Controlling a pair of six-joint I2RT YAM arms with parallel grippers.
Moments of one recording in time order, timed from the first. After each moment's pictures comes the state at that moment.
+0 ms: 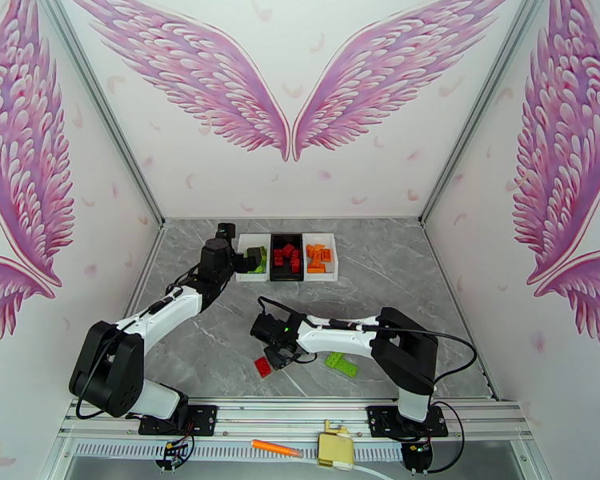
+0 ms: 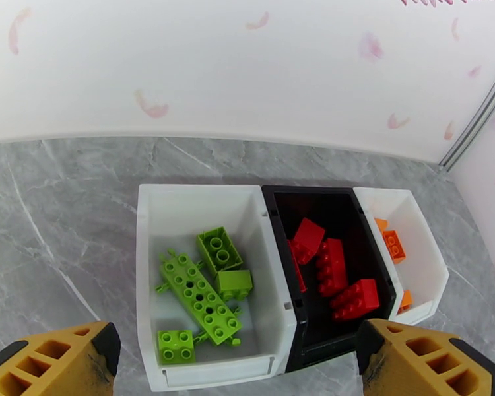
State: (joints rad) left arm -0.36 1.47 0.90 0.13 -0.06 -0.31; right arm 1.12 1.85 1.20 -0.69 0.07 0.56
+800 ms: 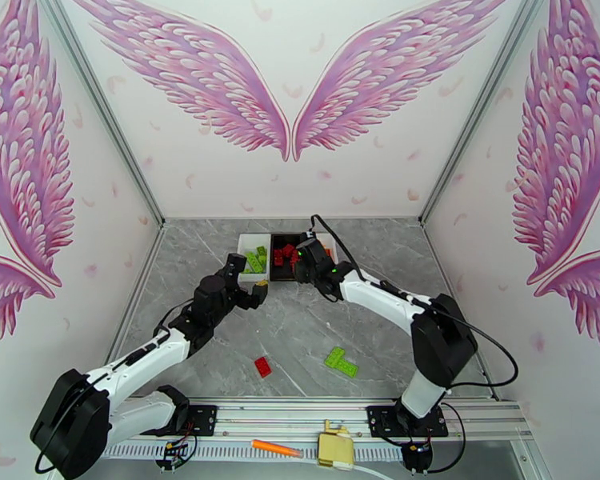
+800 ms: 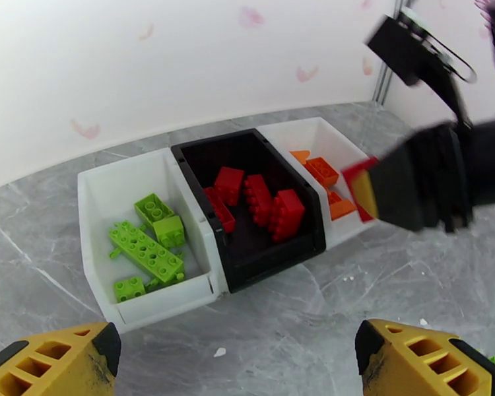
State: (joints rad) left arm -0.56 1.12 0.54 0.25 -0.04 -0.09; right arm 0.63 1.82 1.36 -0.31 0.23 0.40
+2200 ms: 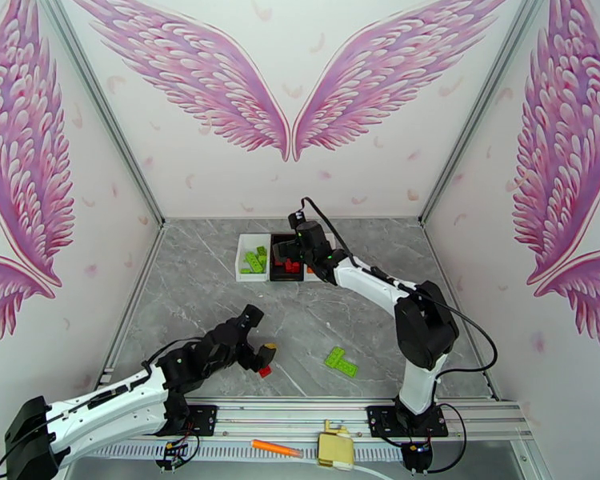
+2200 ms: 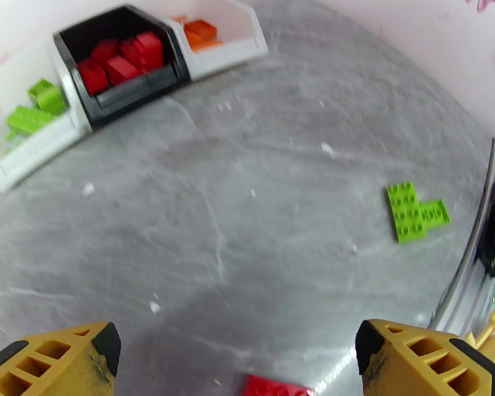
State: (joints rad) left arm -1.00 0.81 0.38 -0.21 -0.17 -0.29; right arm 0.59 1.85 1.41 -0.11 0.10 0.19
